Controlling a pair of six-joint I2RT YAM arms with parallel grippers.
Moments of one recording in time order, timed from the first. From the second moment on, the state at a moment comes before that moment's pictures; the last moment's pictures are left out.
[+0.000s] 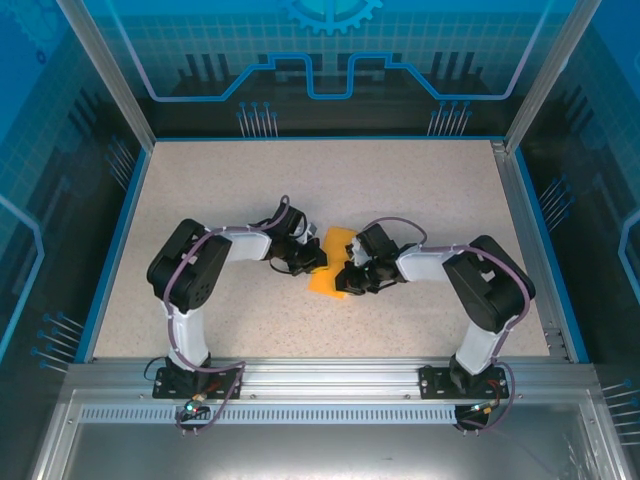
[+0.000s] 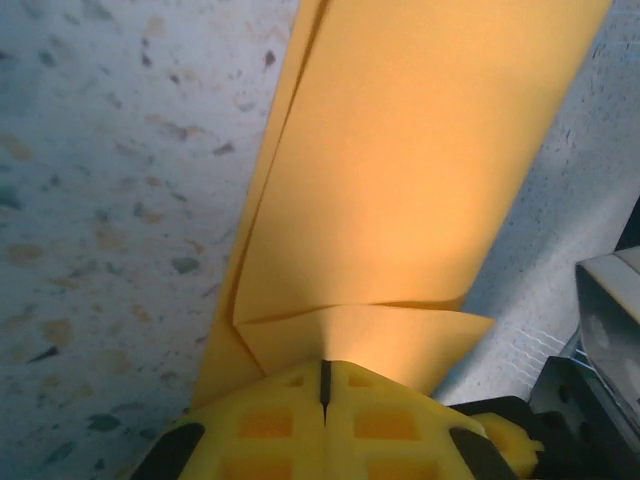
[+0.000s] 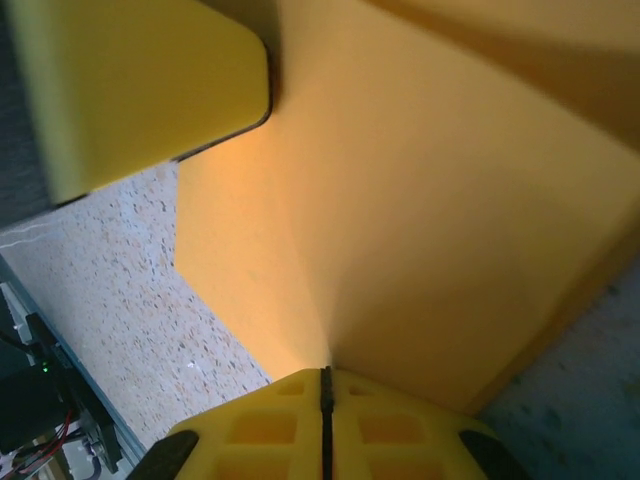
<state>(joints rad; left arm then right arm) -0.46 1.93 1.01 -0.13 0.63 -0.81 0.59 1.74 0.80 -0.15 -0.55 0.71</state>
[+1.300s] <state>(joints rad) -0.46 1.93 1.01 -0.13 0.63 -0.79 0.63 1.73 0.73 -0.04 -0.56 0.77</state>
